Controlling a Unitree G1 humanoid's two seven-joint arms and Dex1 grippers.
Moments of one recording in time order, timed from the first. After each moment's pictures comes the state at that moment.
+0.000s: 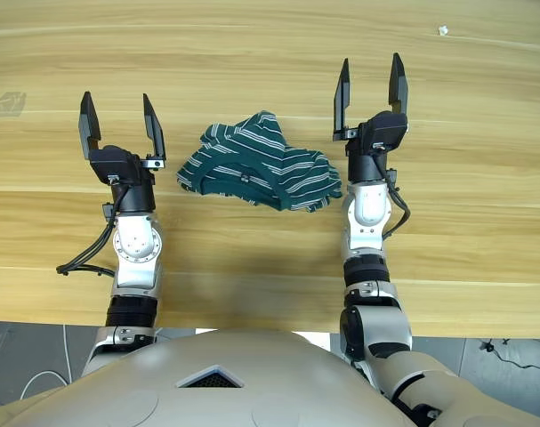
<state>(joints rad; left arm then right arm) 0.05 0.04 0.00 0.18 0.23 -0.63 0.21 -0.25 -0.06 -0.06 0.60 0.02 -0.89 0.09</state>
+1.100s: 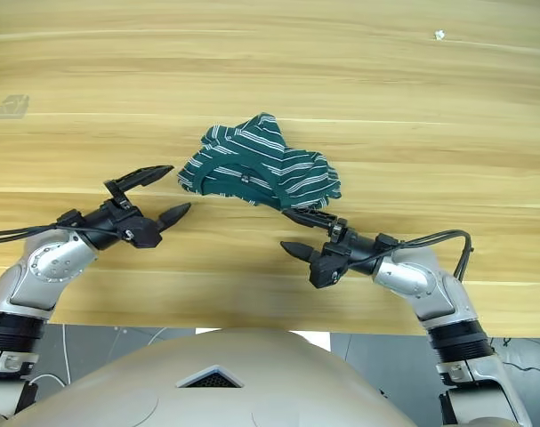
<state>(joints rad) 0.14 0.72 -0.13 0.03 0.39 -0.70 -0.38 0.17 -0.65 0.24 -0.01 -0.49 -0.85 0.49</state>
